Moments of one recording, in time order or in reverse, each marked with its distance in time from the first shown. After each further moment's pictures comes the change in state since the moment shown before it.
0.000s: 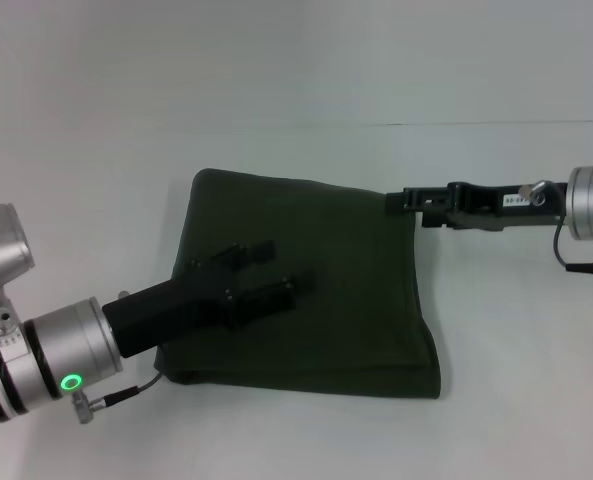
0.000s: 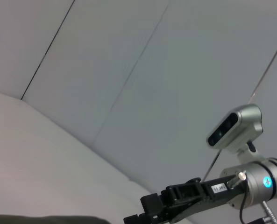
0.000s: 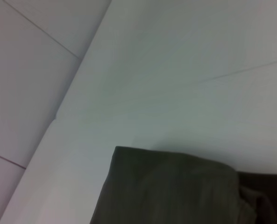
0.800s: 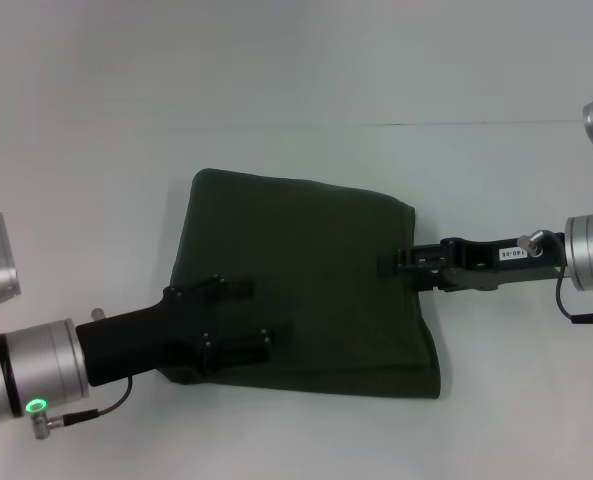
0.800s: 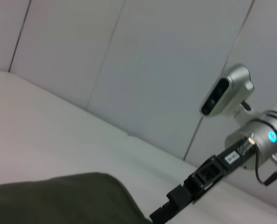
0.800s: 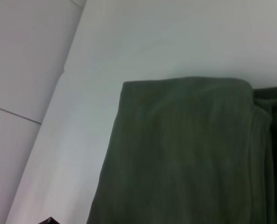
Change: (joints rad) left arm 0.054 0.009 -0.025 0.148 0.192 0.040 0.009; right arm -0.037 -0.001 -0.086 0.018 0.000 -0.102 0.084
